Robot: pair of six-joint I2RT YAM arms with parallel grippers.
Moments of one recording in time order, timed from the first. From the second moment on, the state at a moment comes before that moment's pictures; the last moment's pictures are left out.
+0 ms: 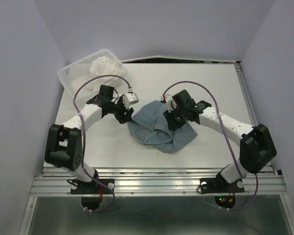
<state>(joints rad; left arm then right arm) -0.25 1.61 1.05 -0.42 0.62 0.69 0.62 1.53 1.13 -0.60 -0.22 -0.06</state>
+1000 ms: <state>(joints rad) -0.70 1.66 0.97 -0.05 0.37 0.57 0.44 1.40 1.08 -0.57 -0.30 0.08</state>
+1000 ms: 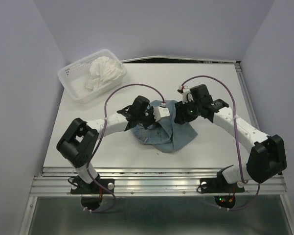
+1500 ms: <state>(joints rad) -0.65 1.47 1.12 -0.09 0.33 0.65 0.34 1.54 1.38 -0.54 -0.34 -0.14</state>
